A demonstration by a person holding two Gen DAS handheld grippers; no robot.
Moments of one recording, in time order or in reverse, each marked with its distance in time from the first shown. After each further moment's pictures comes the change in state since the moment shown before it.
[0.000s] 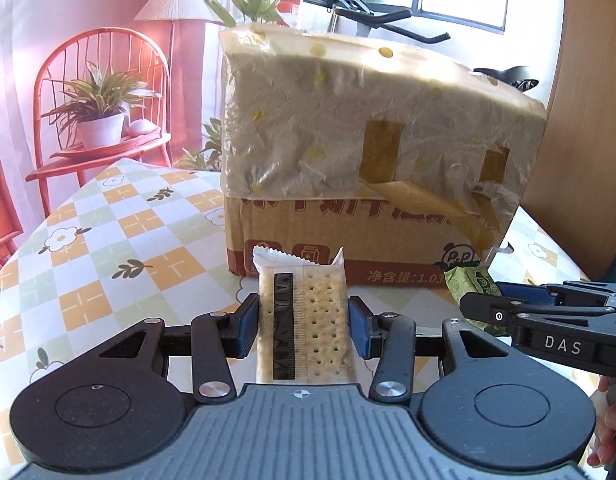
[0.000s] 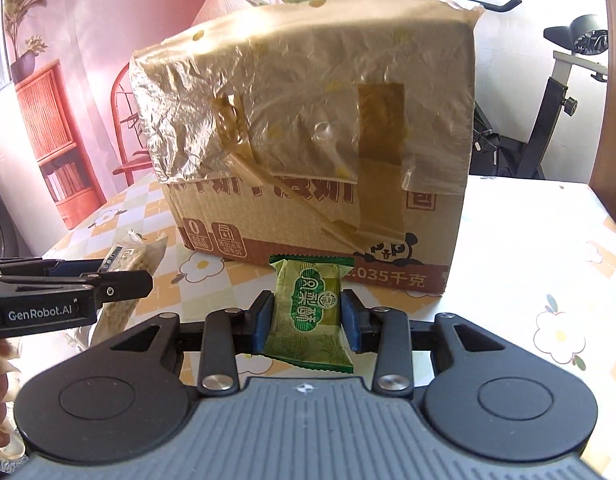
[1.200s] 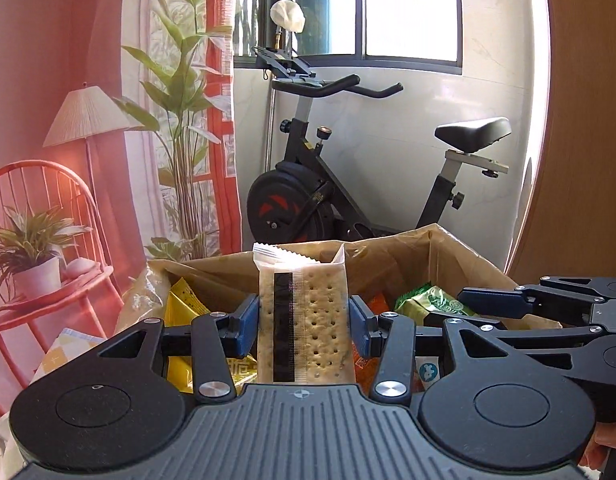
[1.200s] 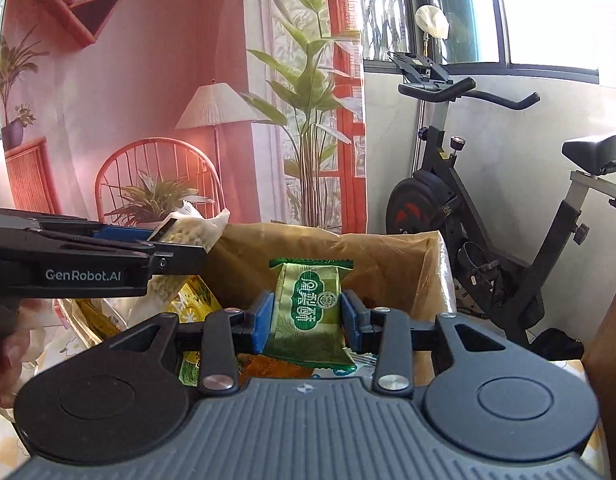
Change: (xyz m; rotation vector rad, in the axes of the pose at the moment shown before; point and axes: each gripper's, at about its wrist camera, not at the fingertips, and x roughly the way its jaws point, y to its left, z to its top) left arm 0.090 -0.050 0.200 0.170 -0.119 -0.095; right arm 0.034 -0.051 0.177 -0.078 -0.187 0.003
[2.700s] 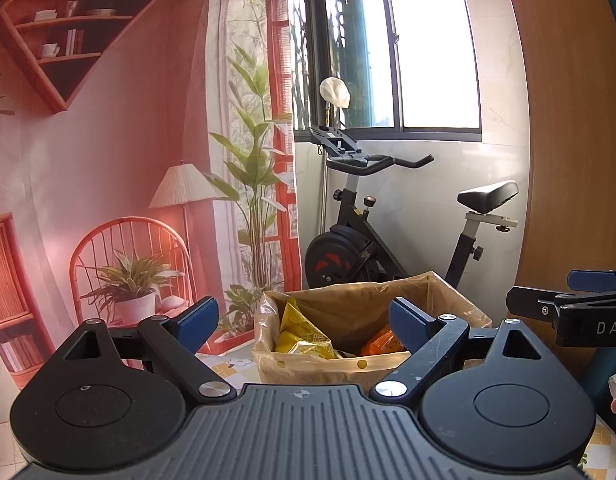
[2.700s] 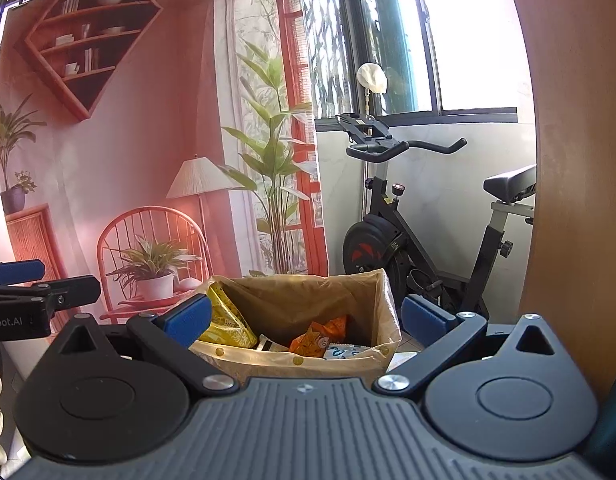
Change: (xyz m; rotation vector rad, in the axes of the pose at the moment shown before) left arm -0.228 -0.009 -0.010 -0.010 -0.187 0.183; right arm -0.183 0.076 0.017 0.092 -0.150 -0.153
